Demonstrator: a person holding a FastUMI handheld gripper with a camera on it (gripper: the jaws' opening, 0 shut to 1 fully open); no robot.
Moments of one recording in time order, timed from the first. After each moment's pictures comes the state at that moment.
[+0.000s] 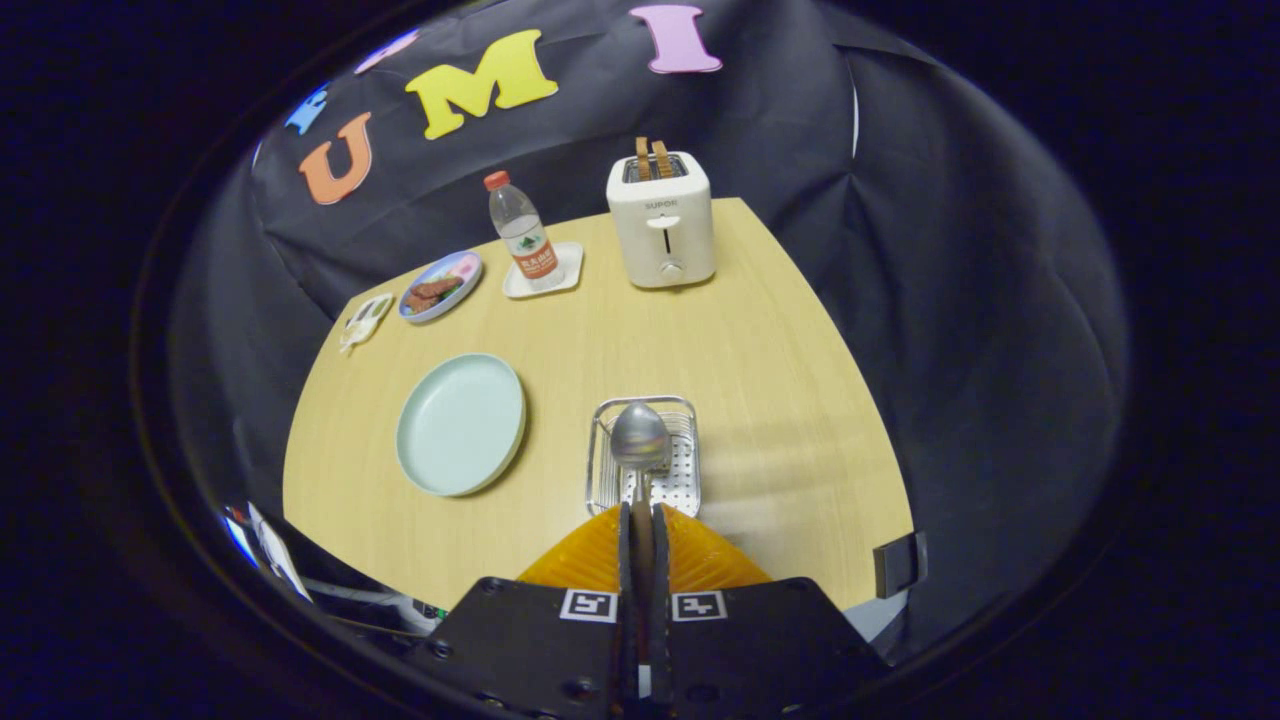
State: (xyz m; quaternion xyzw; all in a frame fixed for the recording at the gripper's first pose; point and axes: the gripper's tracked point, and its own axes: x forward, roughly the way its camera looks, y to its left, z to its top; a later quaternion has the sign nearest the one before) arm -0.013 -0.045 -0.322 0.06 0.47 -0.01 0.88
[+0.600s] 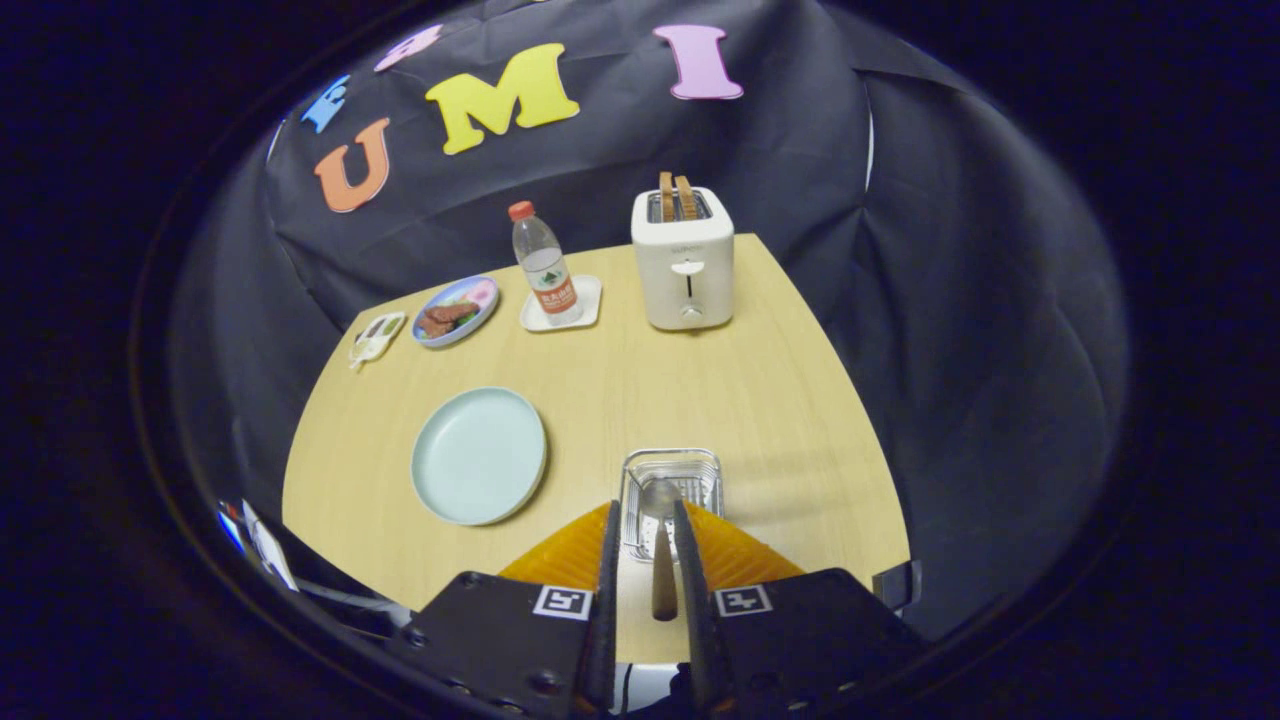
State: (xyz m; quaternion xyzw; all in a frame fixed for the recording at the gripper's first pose) arm 0.013 -0.023 -0.287 0.04 0.42 0.01 0.91
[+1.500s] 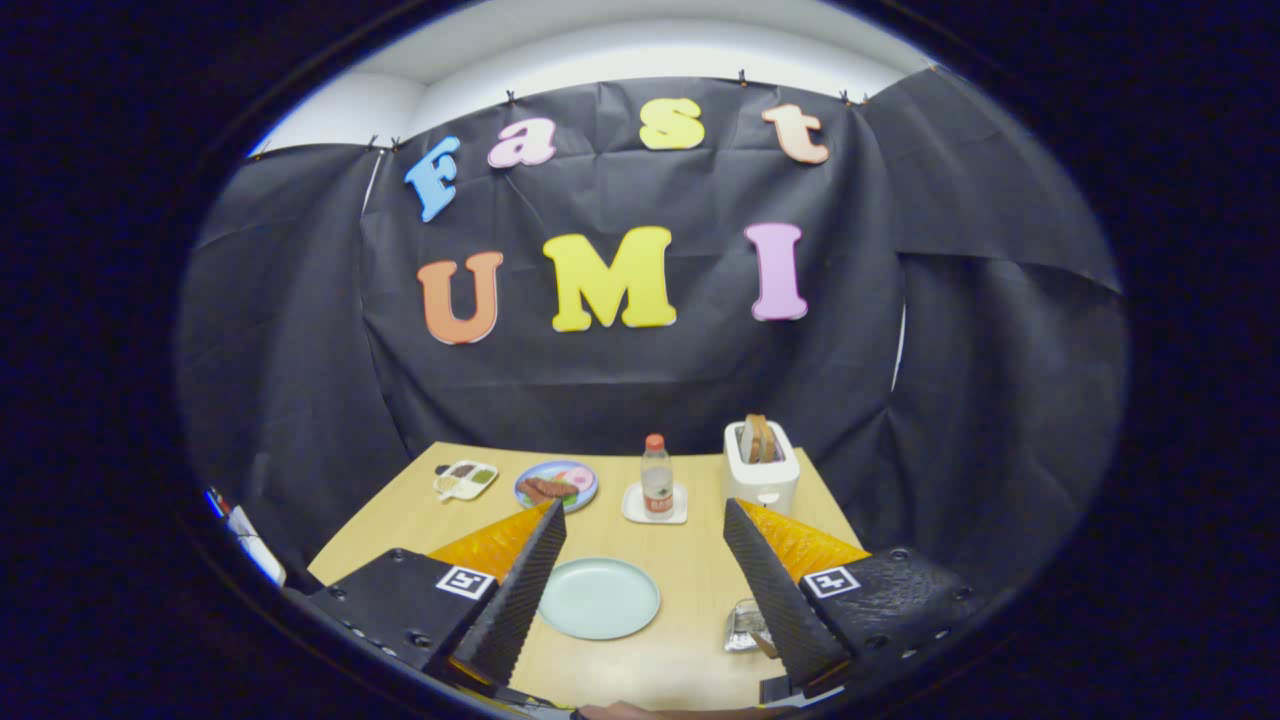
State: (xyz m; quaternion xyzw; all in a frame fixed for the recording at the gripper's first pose) arm -0.016 0.093 -0.047 0.00 0.12 0.04 0.99
